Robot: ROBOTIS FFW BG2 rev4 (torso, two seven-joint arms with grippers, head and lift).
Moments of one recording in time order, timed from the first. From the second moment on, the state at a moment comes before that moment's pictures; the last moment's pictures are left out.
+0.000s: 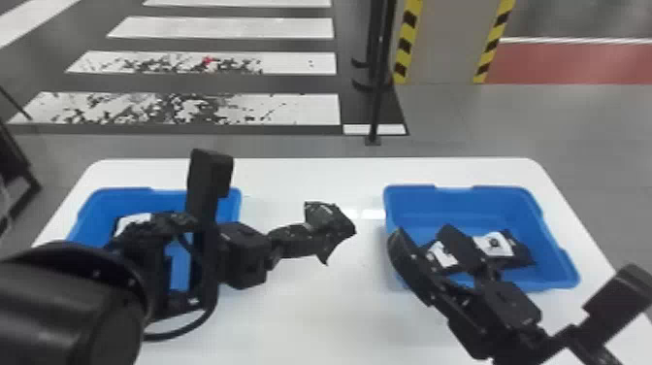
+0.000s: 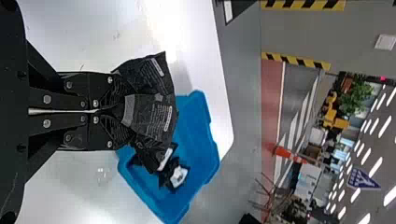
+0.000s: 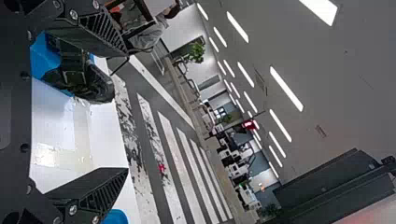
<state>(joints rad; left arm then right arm) 0.06 0.17 -0.11 -2.27 0.17 1.18 -0.59 0.62 -0.04 0.03 -2.33 -0.48 0.29 0.36</state>
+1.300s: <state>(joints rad) 0.05 0.18 -0.23 -2.27 0.29 1.15 -0.59 0.46 -0.06 0.08 -2.14 -0.57 0.28 0.36</state>
